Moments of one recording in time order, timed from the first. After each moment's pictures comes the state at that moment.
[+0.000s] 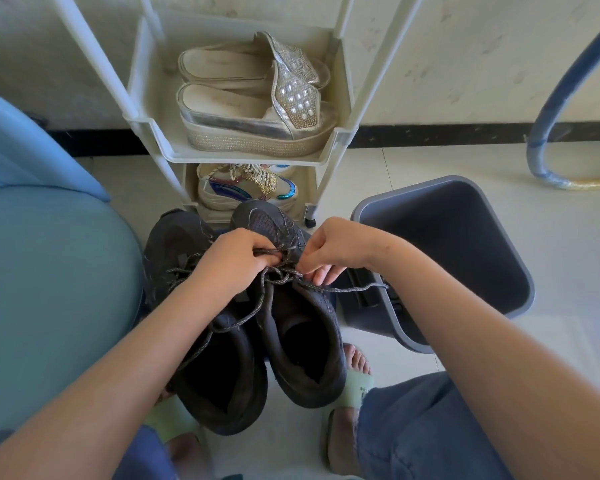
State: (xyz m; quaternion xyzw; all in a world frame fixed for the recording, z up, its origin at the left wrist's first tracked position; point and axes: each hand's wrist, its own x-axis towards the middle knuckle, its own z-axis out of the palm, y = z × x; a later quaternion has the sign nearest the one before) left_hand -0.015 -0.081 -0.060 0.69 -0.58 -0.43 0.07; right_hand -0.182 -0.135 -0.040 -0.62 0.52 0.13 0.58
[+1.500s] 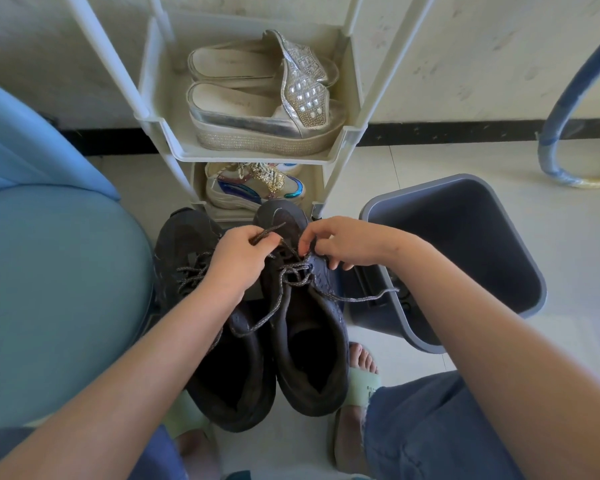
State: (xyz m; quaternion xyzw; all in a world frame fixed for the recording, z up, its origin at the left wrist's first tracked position) left_hand -0.022 -0.075 -0.061 0.74 -0.39 -0.49 0.25; right_hand -0.179 -0.139 -0.039 -0.71 0.48 0.15 0.50
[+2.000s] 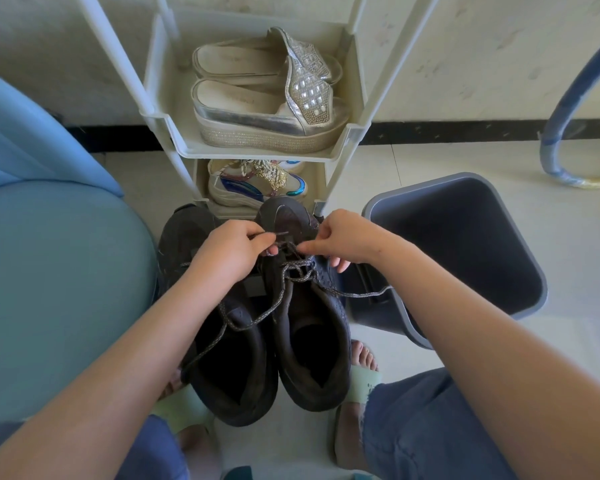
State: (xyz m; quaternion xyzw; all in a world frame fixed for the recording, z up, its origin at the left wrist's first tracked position) left_hand -0.005 -0.080 -0.046 0.74 -0.49 -0.45 0.12; right_hand -0.171 -0.136 -0.049 -0.68 0.57 0.13 0.44
